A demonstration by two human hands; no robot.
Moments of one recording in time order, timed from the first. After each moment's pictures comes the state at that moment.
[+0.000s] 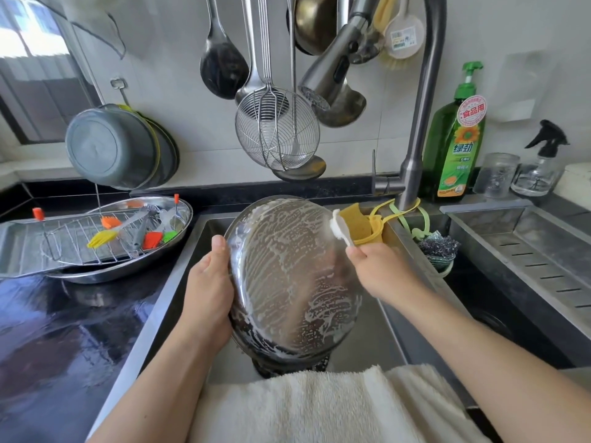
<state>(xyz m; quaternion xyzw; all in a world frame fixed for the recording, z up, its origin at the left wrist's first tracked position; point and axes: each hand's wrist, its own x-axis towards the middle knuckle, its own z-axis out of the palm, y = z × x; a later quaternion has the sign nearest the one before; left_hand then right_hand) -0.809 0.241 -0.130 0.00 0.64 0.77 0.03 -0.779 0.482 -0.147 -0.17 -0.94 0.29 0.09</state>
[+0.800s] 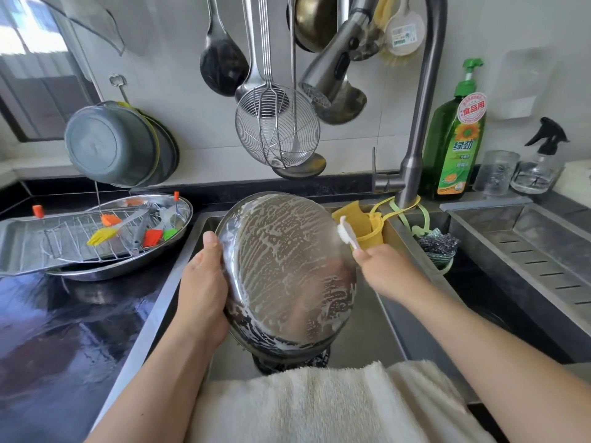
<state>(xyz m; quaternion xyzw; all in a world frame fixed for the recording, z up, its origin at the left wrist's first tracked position) -0.808 0.240 -0.122 -0.02 0.61 0.79 0.02 -0.782 0.491 -0.158 -0.21 -0.93 0.28 0.04</state>
